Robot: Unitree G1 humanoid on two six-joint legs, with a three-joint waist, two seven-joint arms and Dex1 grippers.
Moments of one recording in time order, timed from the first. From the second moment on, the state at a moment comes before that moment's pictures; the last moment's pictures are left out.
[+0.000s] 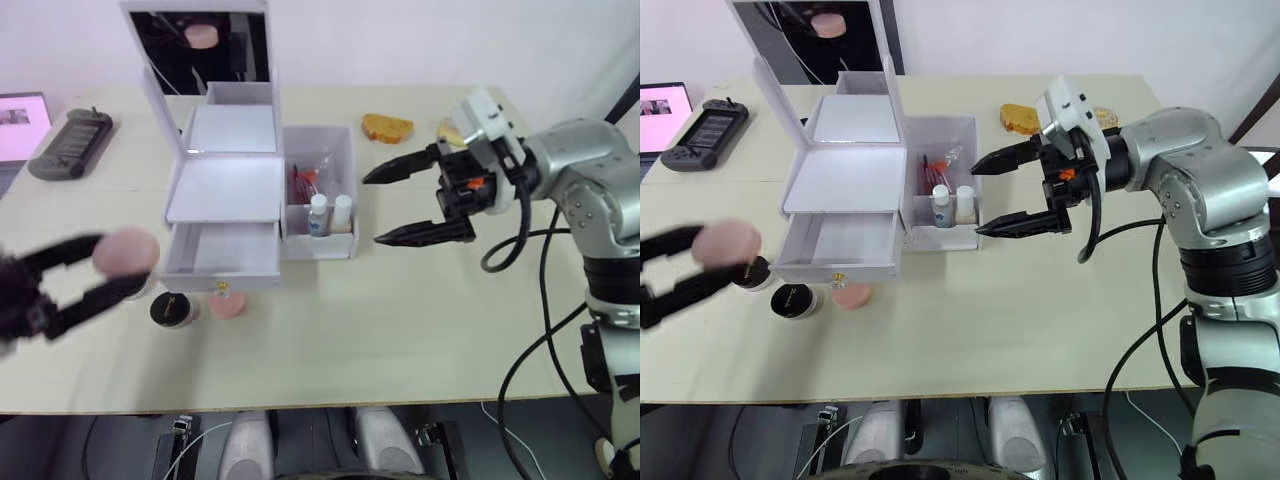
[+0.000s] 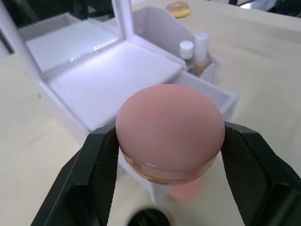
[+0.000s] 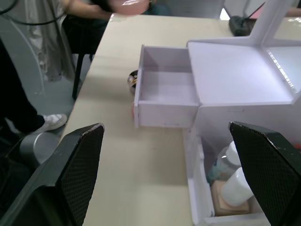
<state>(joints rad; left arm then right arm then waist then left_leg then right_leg) 0.44 1.22 0.86 -0.52 -1.15 0.47 -0.76 -0.91 -0.84 0.10 -0.11 0.60 0.68 1.38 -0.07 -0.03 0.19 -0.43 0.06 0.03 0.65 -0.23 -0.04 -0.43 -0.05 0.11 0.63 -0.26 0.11</state>
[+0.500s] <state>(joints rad) -0.02 1.18 0.34 -0.35 -0.85 0.54 -0.81 -0.77 -0.93 -0.03 -0.29 0.67 0.81 1.24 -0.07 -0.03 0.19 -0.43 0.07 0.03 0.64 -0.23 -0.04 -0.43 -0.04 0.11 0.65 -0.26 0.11</state>
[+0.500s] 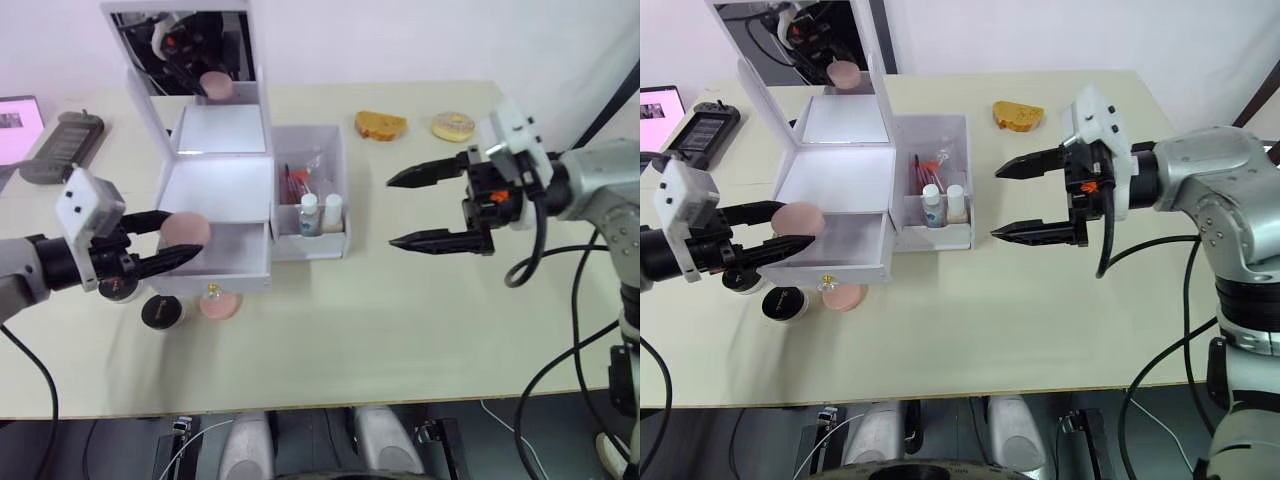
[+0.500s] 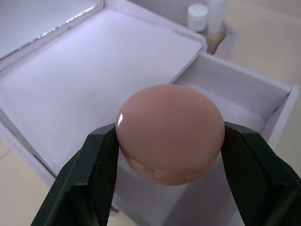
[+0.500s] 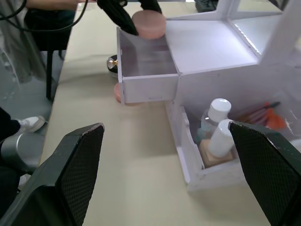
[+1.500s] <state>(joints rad) 0.24 0.95 0.91 -0.36 -0.84 0.65 -1.02 -0.79 -0.87 0.03 -0.14 0.60 0.64 1.27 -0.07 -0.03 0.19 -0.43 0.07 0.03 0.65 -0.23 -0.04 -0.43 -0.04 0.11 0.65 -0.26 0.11</state>
